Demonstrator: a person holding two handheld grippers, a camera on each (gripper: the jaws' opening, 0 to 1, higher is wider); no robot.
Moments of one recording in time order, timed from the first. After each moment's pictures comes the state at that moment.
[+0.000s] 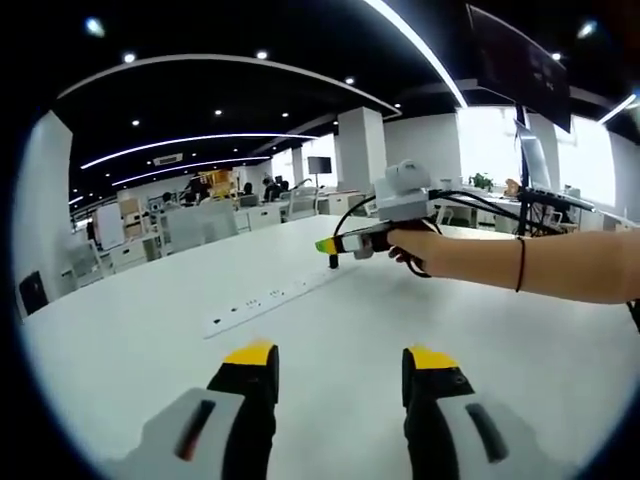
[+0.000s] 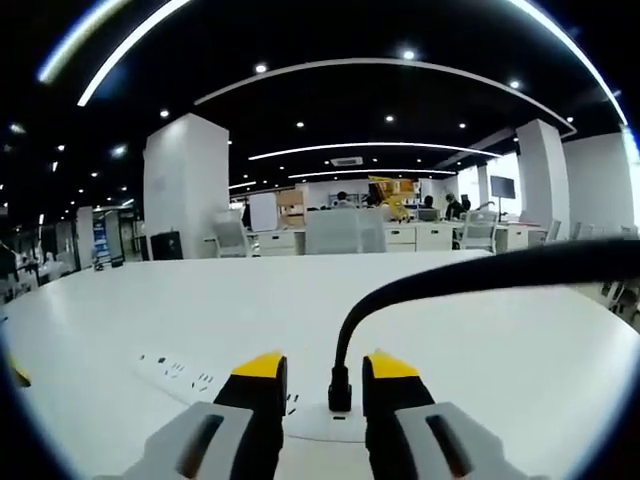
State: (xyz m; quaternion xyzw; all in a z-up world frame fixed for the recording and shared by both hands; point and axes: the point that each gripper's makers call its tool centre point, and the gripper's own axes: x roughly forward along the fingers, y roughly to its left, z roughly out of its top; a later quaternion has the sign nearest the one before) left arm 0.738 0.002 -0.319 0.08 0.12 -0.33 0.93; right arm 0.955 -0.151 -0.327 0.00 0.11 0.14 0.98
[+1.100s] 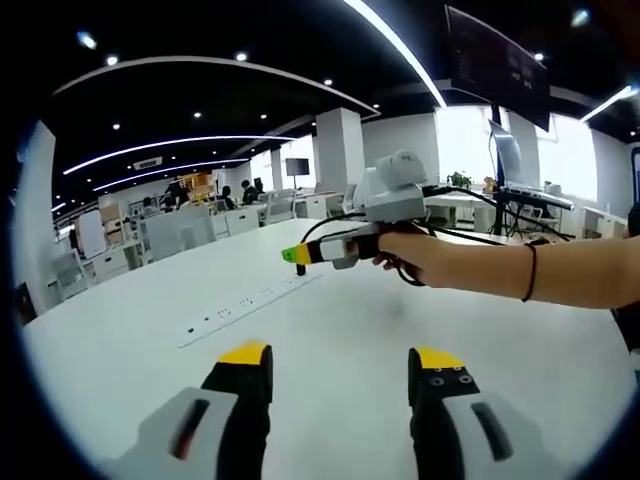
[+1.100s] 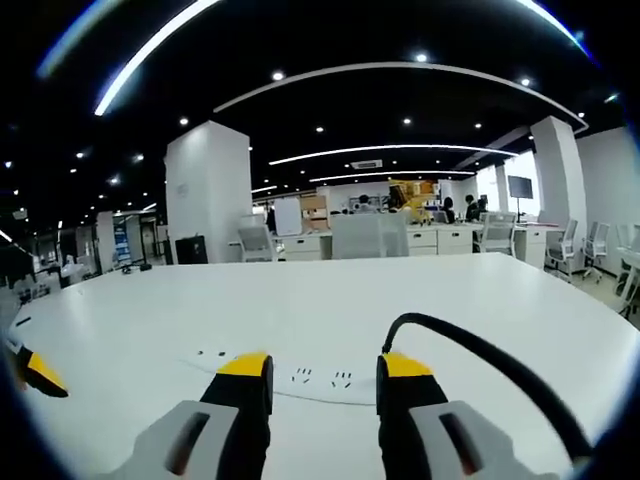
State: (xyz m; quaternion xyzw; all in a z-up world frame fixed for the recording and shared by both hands) left arm 0.719 -0.022 -0.306 0.10 0.12 -0.37 0.92; right arm 0.904 -0.123 -0.308 0.01 0.10 0.20 0.98
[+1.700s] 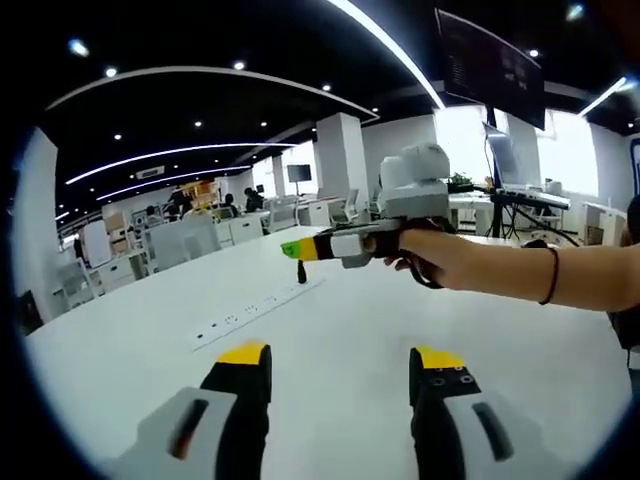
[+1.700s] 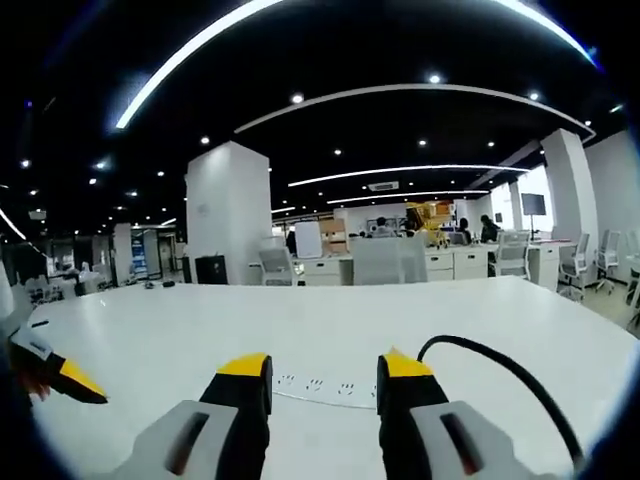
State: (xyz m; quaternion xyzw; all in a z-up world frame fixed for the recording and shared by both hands) left arm 0.697 -0.012 -0.293 0.10 0.10 -0.36 0.92; right arm 0.852 -0.098 -0.263 0.03 0.03 0.23 0.97
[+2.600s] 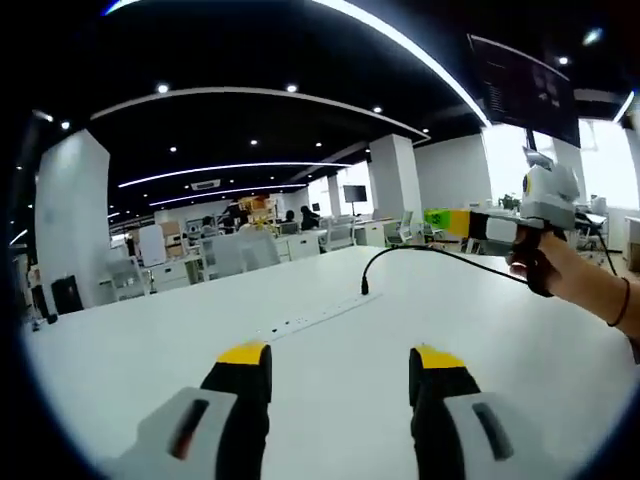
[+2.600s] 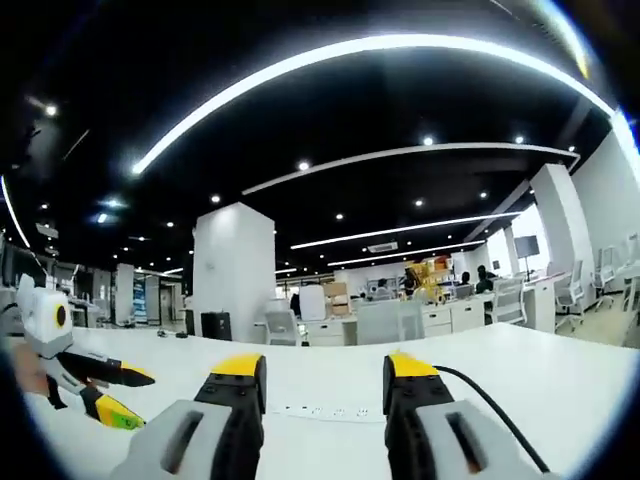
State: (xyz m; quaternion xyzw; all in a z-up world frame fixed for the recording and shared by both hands) left arm 0.683 0.074 -0.268 0.08 0.05 -0.24 0.97; right arm 0.736 -0.122 -0.205 0.05 -0.10 0.22 0.97
